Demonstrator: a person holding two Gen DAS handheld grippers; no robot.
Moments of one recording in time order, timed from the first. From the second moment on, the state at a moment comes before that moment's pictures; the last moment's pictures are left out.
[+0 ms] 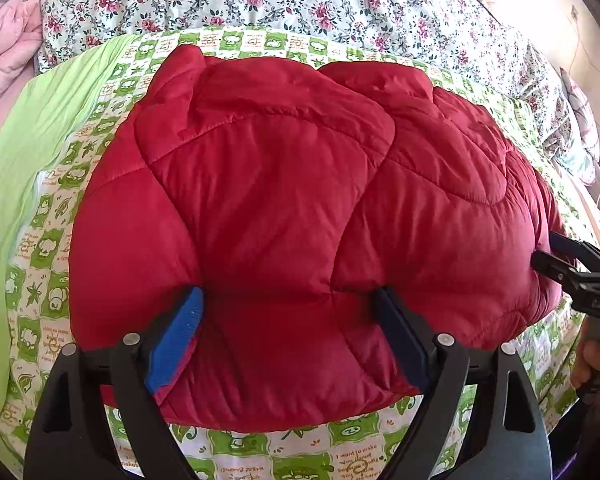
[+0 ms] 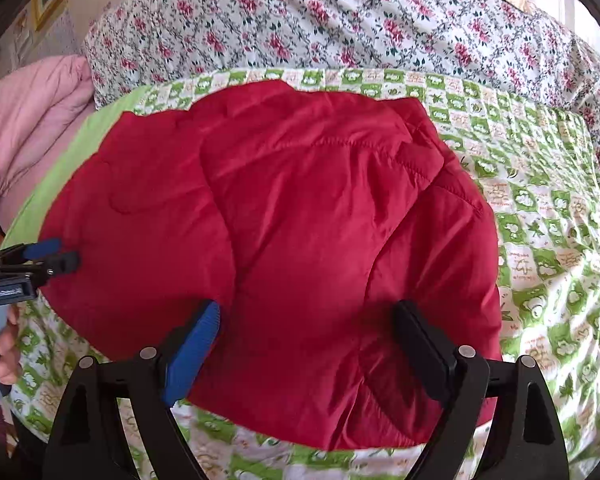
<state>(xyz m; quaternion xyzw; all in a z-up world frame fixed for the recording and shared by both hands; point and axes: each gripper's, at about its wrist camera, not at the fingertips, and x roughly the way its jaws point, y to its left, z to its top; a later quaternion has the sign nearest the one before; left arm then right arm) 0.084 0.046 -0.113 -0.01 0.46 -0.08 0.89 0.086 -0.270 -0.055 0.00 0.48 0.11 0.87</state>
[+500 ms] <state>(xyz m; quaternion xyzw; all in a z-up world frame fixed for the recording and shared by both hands) 0.087 0.047 -0.107 -0.02 0.46 -0.08 0.88 0.106 -0.280 -0.074 0.03 0.49 0.11 0.86</state>
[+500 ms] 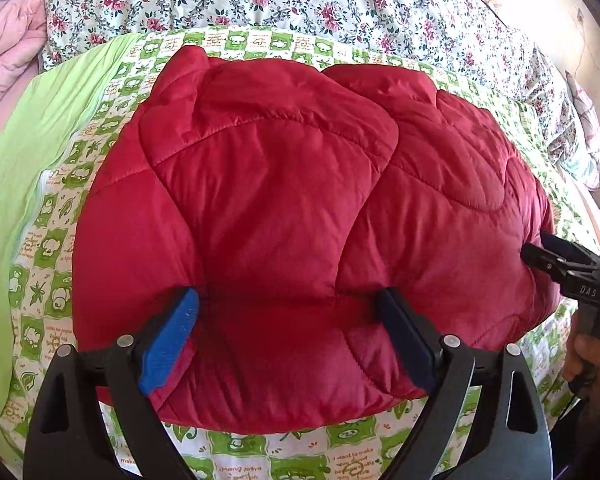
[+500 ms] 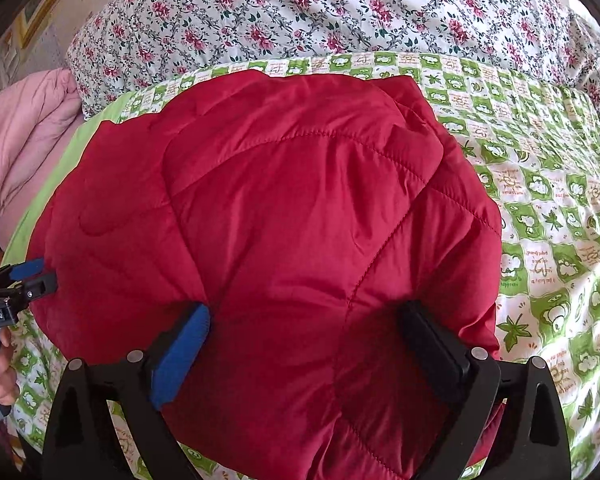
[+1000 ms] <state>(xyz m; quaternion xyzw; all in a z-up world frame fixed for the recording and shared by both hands) 0.147 0.057 -0.093 -0.04 0.46 -0.07 0.88 0.135 -0.268 -0.039 0.02 0.48 0.12 0.87</state>
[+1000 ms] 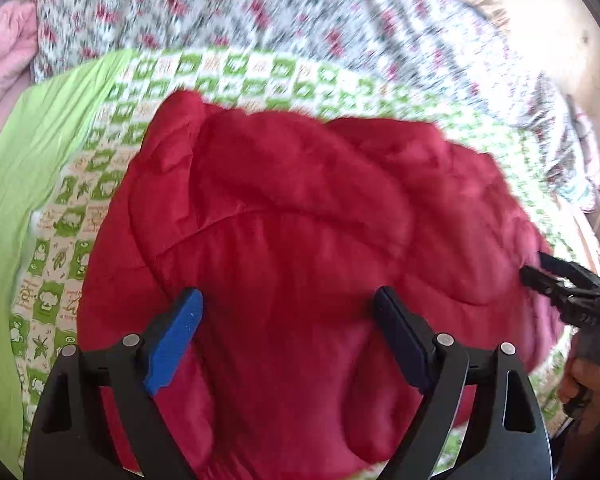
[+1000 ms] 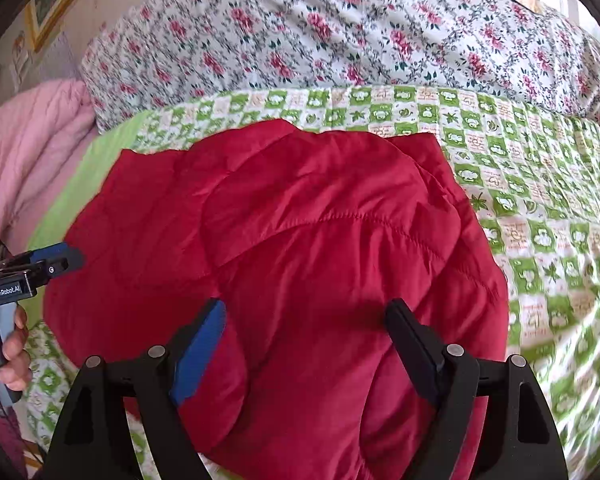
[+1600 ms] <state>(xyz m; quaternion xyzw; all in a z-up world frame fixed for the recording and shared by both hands) 0.206 0.058 -0.121 -0.01 0.50 -0.05 0.87 0.219 -0.296 -0.082 0.05 0.54 0.10 0.83</state>
